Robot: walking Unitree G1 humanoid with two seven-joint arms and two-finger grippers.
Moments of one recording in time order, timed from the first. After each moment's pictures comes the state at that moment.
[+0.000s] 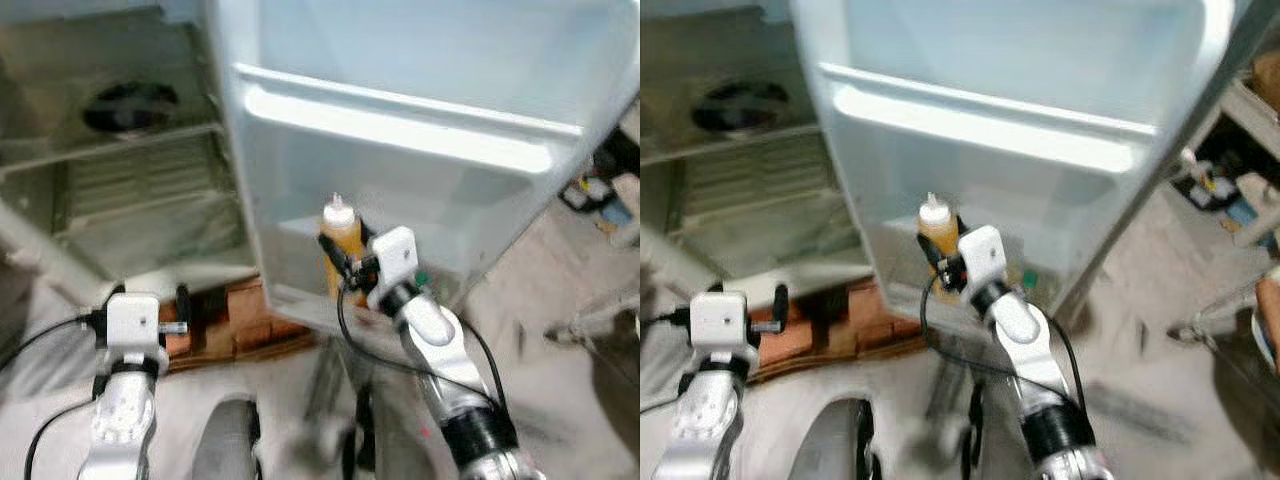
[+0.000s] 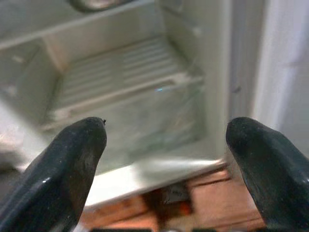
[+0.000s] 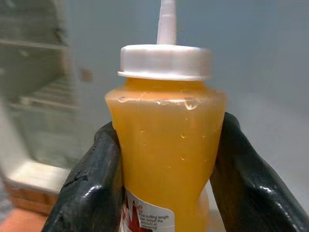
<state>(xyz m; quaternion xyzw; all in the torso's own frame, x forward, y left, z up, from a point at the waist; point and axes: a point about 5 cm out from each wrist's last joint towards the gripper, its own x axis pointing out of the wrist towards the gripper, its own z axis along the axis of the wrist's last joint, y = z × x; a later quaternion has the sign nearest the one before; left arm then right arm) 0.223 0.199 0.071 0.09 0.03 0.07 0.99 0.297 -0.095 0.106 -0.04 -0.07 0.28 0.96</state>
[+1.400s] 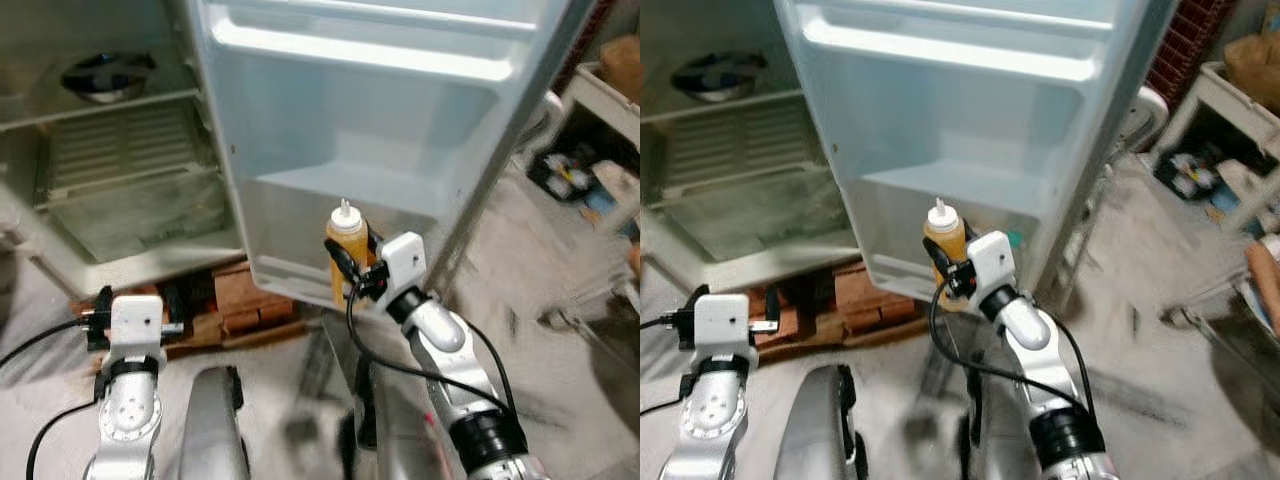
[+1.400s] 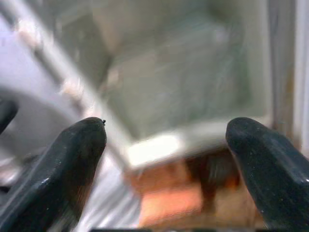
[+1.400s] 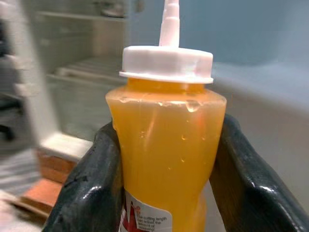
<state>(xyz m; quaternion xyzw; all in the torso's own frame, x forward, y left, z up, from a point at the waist) 0.216 0.209 0.071 0.18 0.04 0.14 0.97 0.307 -0.081 0.111 -0.03 -0.07 0.31 0.95</state>
